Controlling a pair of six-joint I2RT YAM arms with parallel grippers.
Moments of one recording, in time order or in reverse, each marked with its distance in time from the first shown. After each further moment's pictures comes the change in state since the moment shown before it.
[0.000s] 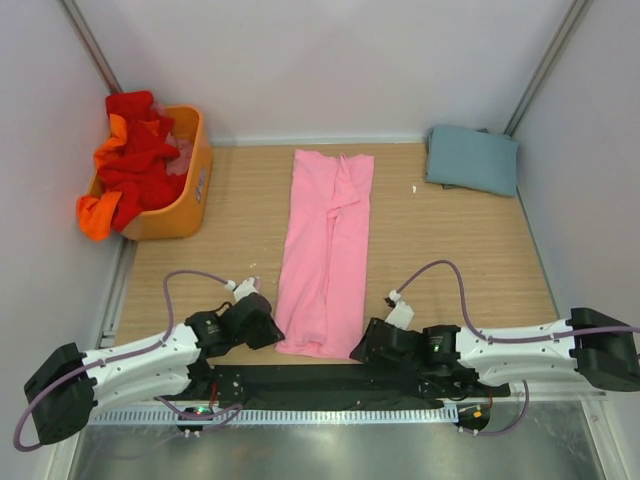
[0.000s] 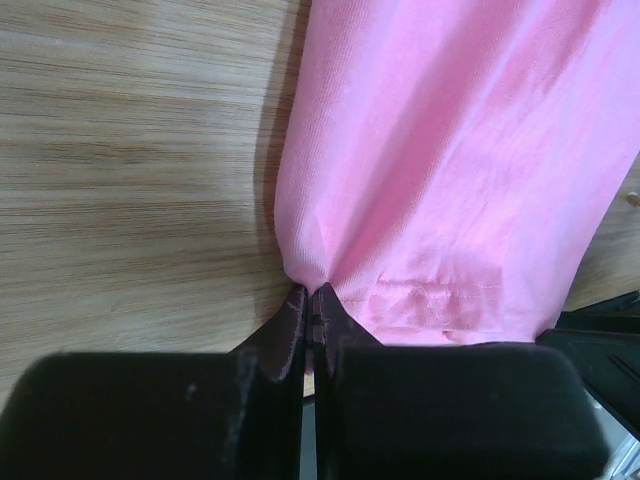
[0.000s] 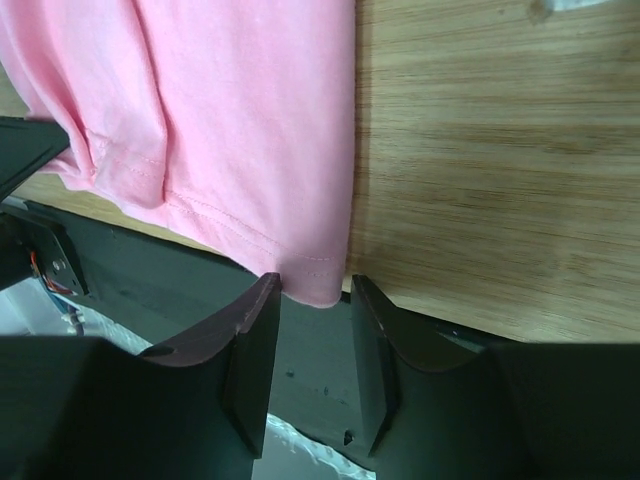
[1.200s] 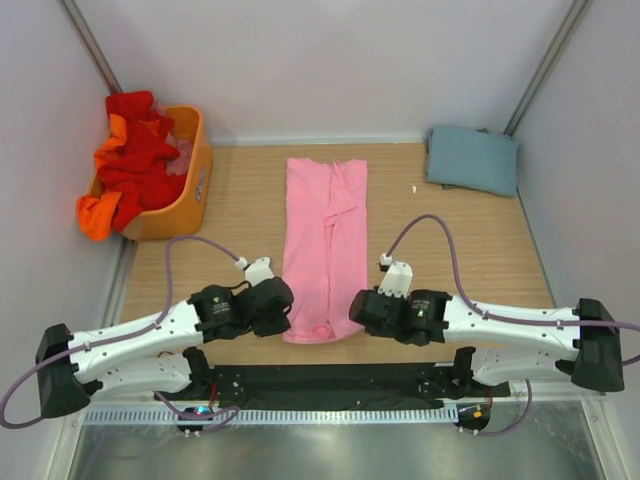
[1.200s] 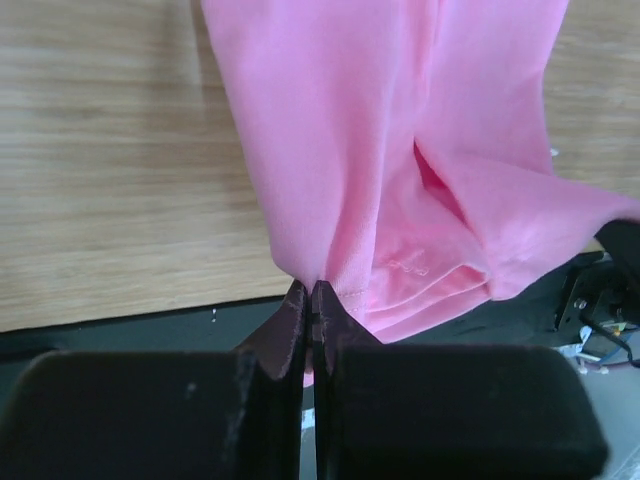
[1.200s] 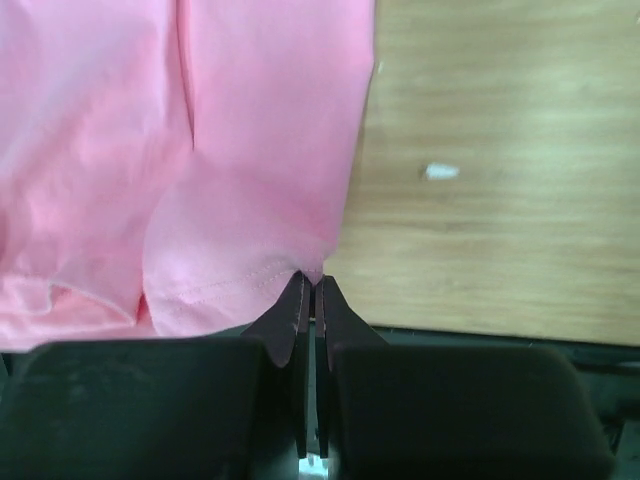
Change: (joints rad) left arm -0.185 0.101 0.439 -0.455 -0.147 -0.057; right arm -0.043 0.157 0.479 -0.595 0.218 -0.192
